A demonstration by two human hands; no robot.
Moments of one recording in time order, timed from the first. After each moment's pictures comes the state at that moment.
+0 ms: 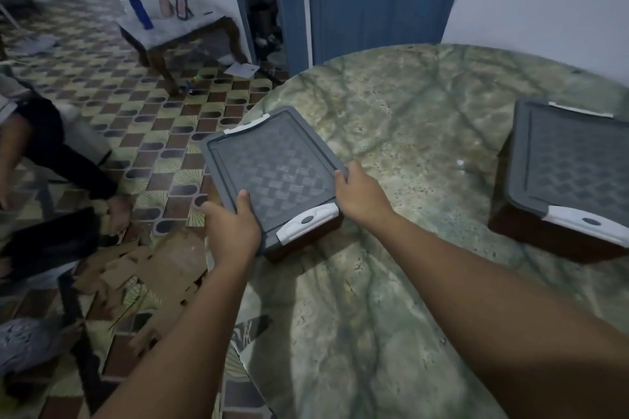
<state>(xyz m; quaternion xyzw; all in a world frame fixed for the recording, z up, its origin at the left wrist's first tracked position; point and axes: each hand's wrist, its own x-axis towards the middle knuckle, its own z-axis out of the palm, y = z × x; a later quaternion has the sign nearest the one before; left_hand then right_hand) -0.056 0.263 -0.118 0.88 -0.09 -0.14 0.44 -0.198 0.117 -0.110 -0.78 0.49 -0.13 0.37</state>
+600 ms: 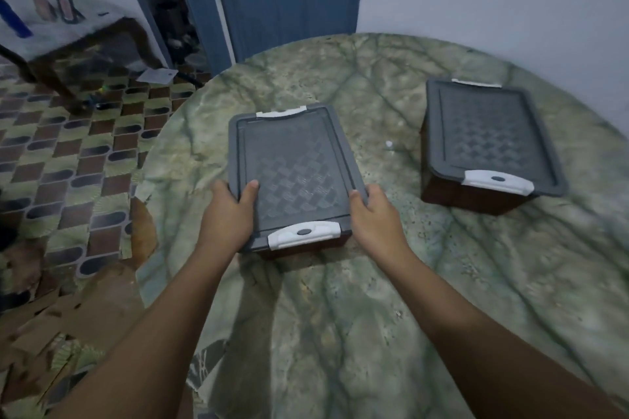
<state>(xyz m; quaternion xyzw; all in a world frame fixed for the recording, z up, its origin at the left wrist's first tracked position) -0.081 0.200 -0.124 0.83 -0.35 -0.23 0.36 -0.306 0.152 -0.119 -0.62 0.62 -0.29 0.39</state>
